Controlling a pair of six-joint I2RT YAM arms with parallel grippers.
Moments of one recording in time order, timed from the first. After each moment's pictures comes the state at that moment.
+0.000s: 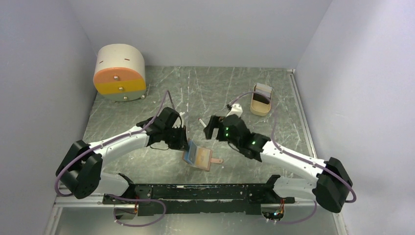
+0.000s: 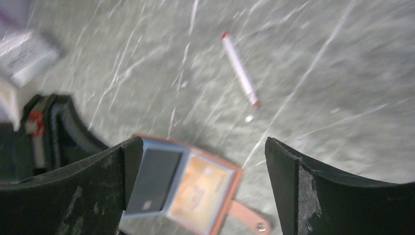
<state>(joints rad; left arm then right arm) -0.68 1.36 0.74 -0.33 0.37 -0.61 0.90 1.15 0.67 -0.08 0.29 0.71</state>
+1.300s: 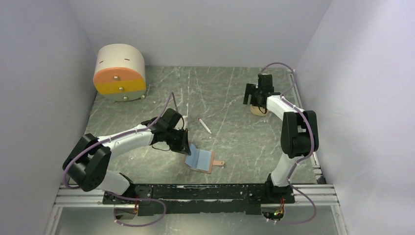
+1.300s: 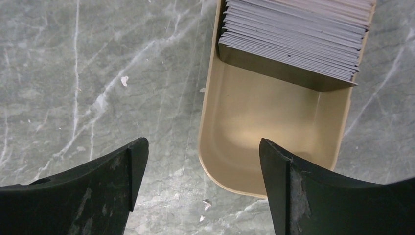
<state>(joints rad) -0.68 1.44 0.78 -0.40 0.40 -0.57 0.09 1.79 1.18 -0.19 0.06 0.19</state>
